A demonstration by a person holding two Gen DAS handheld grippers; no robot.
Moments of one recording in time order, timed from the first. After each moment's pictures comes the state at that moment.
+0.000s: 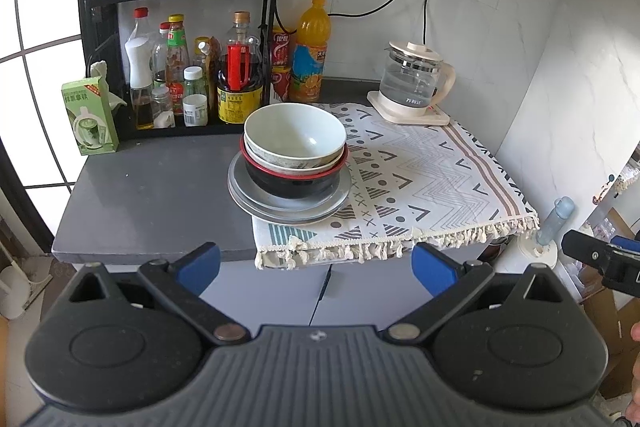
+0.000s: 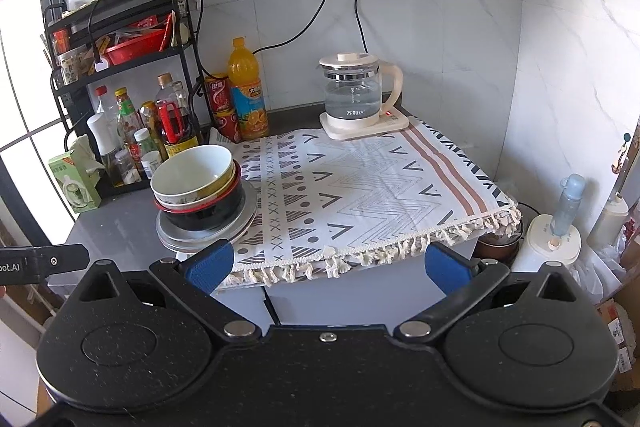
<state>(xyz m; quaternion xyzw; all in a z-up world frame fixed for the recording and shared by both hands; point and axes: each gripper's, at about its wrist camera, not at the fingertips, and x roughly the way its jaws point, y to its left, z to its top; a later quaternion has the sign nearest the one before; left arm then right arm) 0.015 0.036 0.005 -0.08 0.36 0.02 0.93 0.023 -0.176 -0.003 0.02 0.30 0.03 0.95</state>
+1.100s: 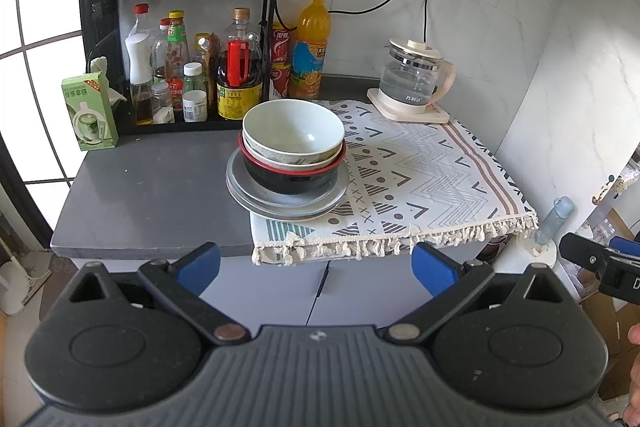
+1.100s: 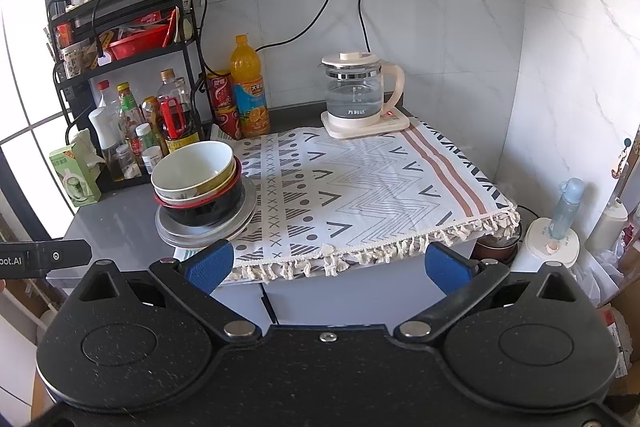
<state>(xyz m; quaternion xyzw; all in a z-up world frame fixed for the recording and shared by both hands) 0.012 0.033 0.003 -0.09 0.36 0.02 0.93 0.019 -0.172 -0.003 0.01 0.30 0.03 0.95</state>
